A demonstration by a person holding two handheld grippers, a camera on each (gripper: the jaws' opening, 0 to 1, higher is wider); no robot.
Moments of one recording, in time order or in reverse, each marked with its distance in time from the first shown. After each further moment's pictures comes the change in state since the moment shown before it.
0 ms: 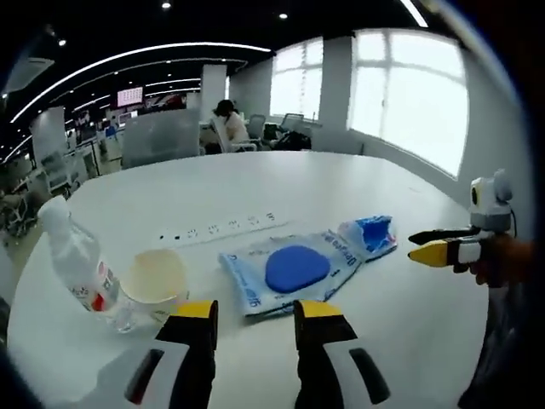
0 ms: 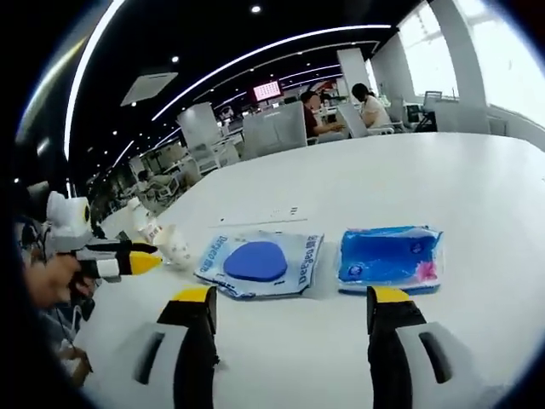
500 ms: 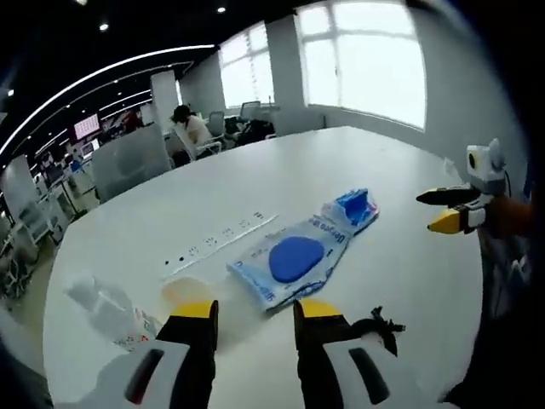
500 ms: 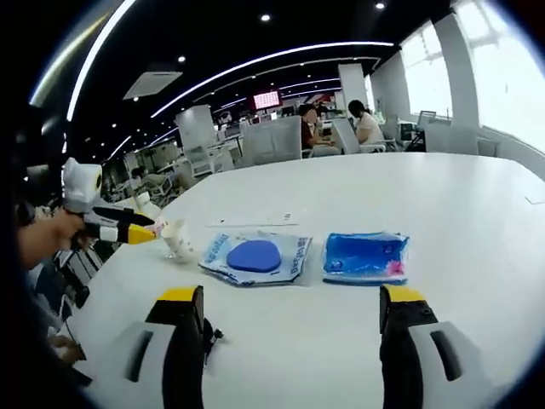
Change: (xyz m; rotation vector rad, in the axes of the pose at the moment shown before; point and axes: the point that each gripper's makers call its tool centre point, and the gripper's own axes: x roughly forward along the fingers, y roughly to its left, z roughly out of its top) left arm -0.035 0.019 0.024 0.225 0.044 -0.087; right arm -0.061 -0.002 0.000 -0.060 -0.054 -0.064
